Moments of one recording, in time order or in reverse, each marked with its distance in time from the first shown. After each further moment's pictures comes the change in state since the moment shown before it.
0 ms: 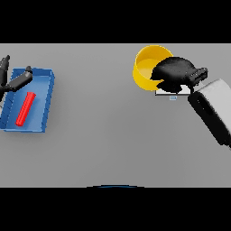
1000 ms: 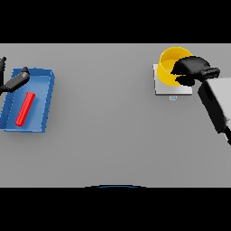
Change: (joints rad) left arm -0.001 0.032 -0.019 -0.006 0.022 0.006 0.029; right arm -0.109 0.063 -0.033 0.621 0.035 -0.285 -0.089
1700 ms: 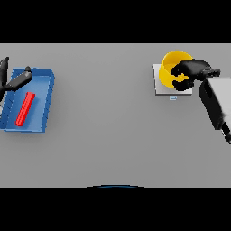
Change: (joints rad) left arm -0.032 -0.022 -0.028 0.031 0.006 0.005 0.015; right arm -0.046 0.028 -0.007 0.152 -0.027 0.010 -0.030
